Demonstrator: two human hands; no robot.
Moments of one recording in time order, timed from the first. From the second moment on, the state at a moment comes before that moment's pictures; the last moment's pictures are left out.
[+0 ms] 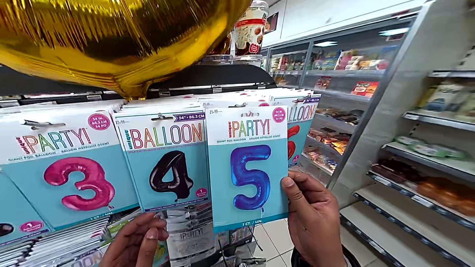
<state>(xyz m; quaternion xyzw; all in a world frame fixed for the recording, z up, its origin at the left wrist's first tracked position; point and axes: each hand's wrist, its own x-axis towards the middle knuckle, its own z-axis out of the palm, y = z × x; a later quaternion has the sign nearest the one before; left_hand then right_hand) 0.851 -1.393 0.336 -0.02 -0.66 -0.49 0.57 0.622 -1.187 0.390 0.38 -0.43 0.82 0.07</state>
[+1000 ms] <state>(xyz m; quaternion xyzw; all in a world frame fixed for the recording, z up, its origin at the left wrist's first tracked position) 0.816 -1.380 0.369 -0.06 -0.69 -0.46 0.55 0.615 -1.204 0.404 0.35 -0.55 0.74 0.13</state>
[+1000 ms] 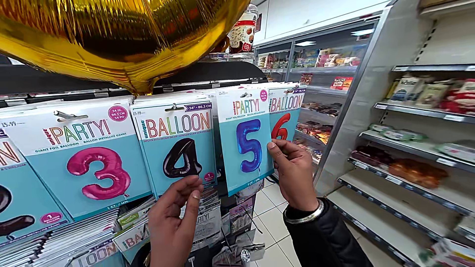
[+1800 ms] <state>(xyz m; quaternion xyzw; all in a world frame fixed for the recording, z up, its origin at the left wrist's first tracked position) 0.748 -1.362 0.419 0.13 -0.71 -0.41 0.55 0.570 -1.151 0.375 0.39 -0.54 0.72 0.18</state>
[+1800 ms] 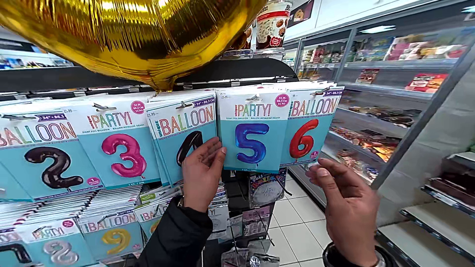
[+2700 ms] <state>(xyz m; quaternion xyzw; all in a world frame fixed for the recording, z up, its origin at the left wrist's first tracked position) 0.784 -1.313 0.438 -0.01 -0.70 -0.47 0.53 0.556 -1.134 0.363 0.42 -0.49 0.75 0.12</state>
